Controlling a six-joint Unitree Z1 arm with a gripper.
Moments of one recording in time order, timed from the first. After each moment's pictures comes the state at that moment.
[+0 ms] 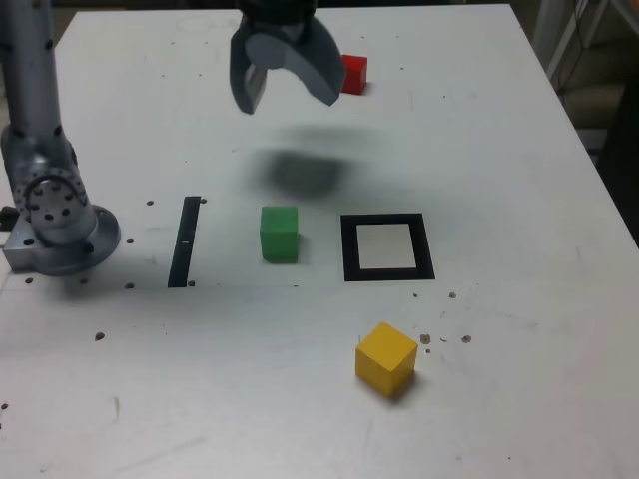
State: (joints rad) arm 0.48 1.80 -1.34 1.19 0.18 0.67
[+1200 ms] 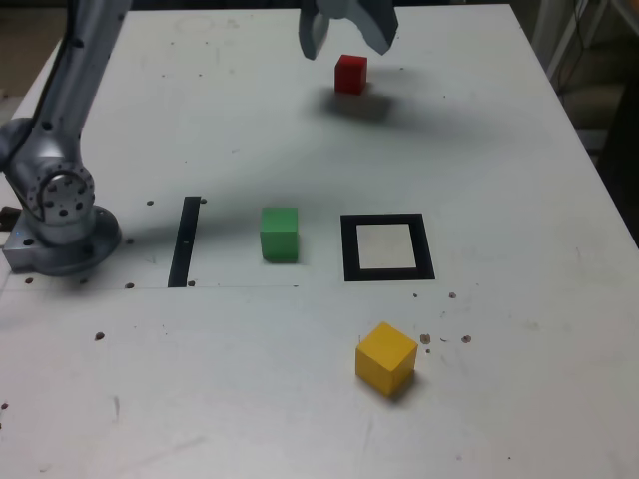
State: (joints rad) arm 0.67 2.24 -2.02 1.40 0.23 0.96
